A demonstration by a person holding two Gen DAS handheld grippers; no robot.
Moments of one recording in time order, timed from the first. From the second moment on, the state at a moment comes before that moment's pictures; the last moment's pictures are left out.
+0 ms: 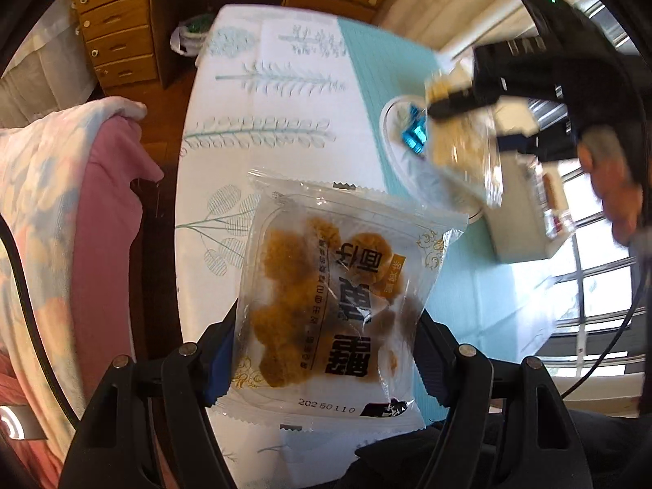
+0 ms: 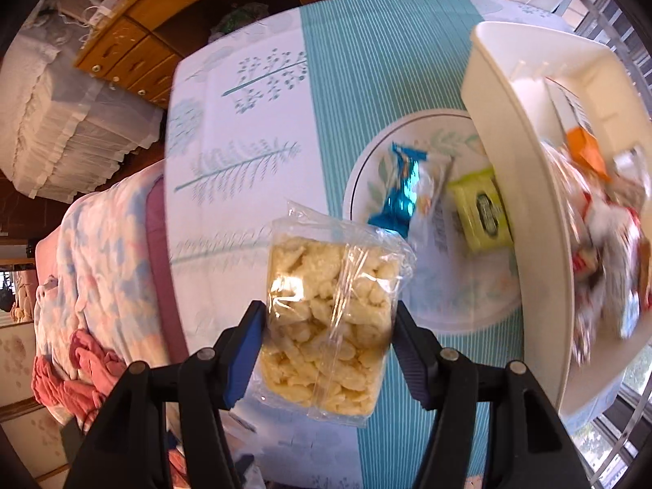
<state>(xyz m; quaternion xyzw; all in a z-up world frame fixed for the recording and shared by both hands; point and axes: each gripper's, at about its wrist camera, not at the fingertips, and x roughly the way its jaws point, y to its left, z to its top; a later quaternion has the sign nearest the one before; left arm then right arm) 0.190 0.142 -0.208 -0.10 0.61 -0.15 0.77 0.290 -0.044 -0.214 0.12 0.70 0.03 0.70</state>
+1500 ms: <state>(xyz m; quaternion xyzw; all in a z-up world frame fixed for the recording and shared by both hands) 0.198 -0.032 -0.084 -0.17 0.47 -0.14 0.85 0.172 -0.219 -0.084 0.01 0.45 0.14 0.88</state>
